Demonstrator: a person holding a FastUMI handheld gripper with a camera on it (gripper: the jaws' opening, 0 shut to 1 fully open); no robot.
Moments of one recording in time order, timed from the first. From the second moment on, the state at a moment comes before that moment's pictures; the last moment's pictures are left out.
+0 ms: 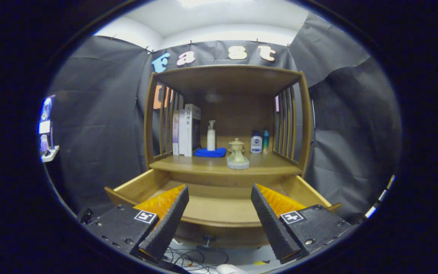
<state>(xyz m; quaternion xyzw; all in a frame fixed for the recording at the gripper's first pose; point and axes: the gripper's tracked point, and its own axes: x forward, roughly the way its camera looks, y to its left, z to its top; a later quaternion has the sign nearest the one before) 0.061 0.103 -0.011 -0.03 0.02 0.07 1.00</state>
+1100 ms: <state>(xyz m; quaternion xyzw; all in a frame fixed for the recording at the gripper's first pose) 0.070 0.114 -0.135 -0.02 0.09 0.04 1.00</state>
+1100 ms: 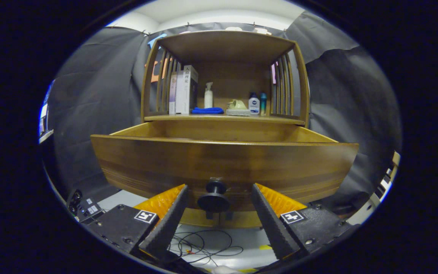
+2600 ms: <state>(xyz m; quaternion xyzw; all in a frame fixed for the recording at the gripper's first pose) 0.131 0.115 -0.127 0.01 0.09 0.02 1.00</state>
